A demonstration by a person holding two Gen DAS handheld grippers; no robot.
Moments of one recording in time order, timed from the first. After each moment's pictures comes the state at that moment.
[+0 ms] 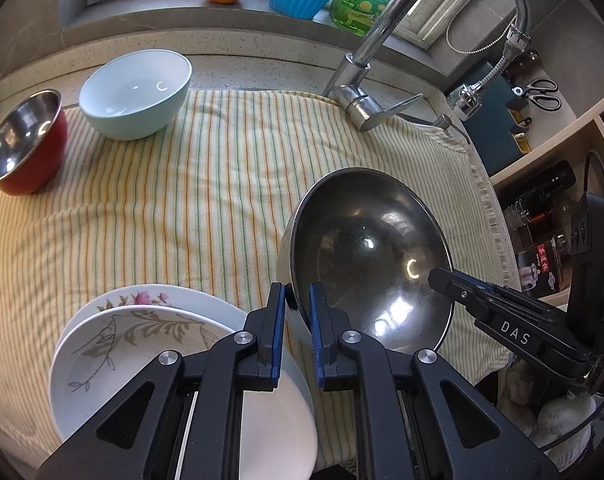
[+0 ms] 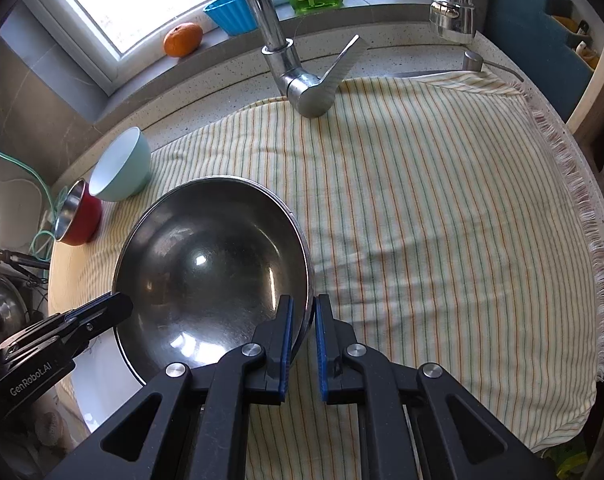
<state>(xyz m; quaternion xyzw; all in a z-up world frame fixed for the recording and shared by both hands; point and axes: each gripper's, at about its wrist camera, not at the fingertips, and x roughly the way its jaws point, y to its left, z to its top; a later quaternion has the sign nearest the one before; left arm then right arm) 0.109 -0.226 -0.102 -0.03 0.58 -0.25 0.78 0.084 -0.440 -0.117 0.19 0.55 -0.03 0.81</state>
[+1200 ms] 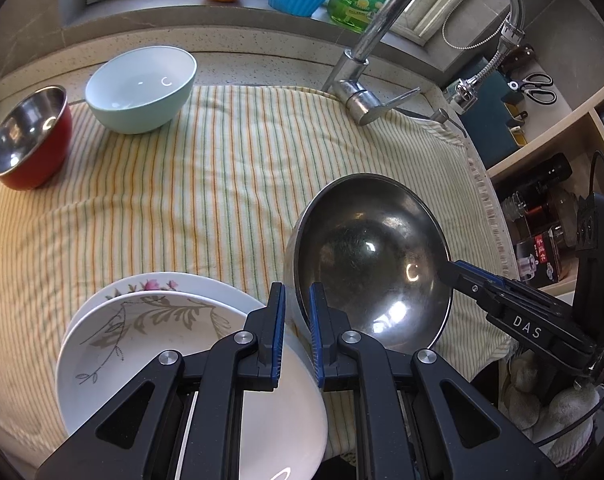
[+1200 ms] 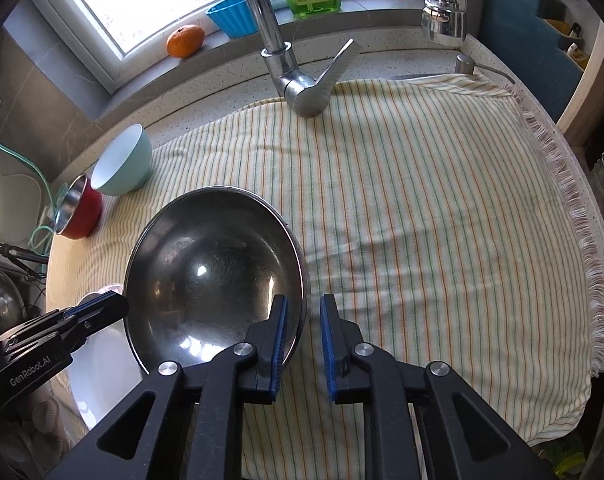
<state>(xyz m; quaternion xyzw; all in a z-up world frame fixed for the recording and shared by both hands) 0.105 -0.217 -0.097 -0.02 0.58 -0.26 0.78 0.072 -0.440 -0.106 0.18 0.54 -0.04 0.82</state>
